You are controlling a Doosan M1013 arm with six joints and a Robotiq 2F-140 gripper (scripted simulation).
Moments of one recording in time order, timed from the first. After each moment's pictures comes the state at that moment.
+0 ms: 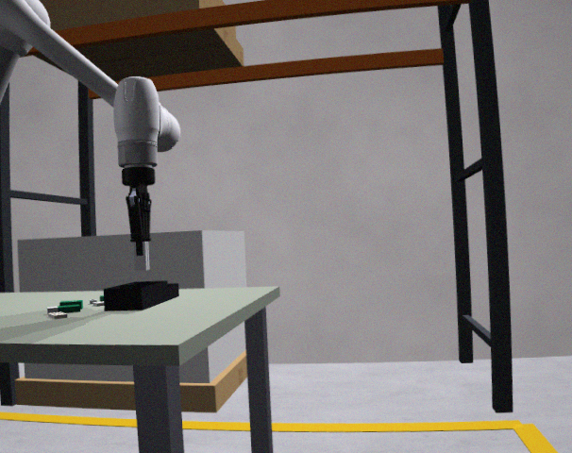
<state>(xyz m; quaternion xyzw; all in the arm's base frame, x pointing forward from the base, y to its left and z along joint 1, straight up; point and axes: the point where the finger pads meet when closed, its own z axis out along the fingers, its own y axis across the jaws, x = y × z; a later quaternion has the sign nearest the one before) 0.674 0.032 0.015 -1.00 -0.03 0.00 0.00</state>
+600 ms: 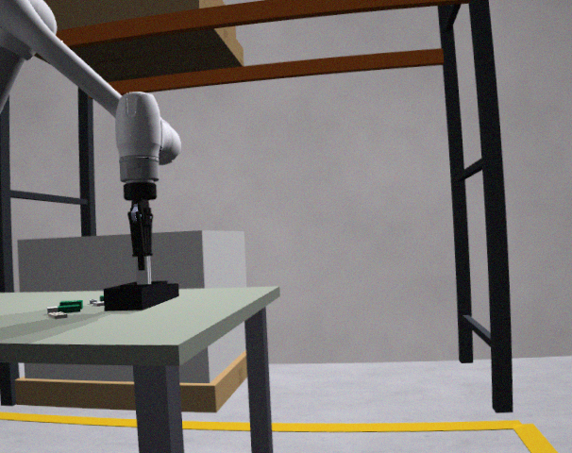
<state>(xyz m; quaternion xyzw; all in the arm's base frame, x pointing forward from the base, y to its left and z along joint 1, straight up) 0.674 0.039 -0.019 -1.00 -0.03 0.00 0.00</state>
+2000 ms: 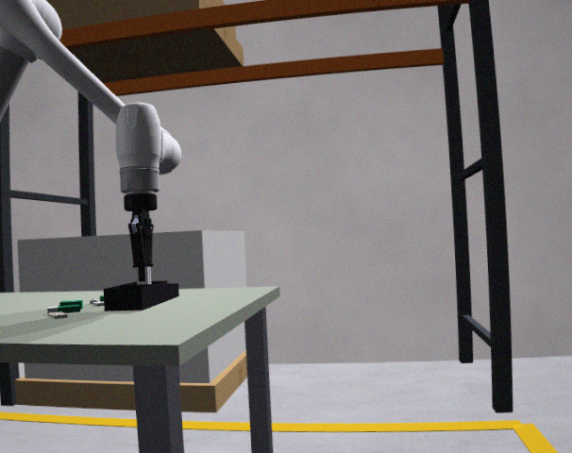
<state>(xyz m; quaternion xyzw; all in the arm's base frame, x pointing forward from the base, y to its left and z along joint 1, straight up) 0.674 0.039 -0.044 -1.00 -0.03 0.00 0.00</state>
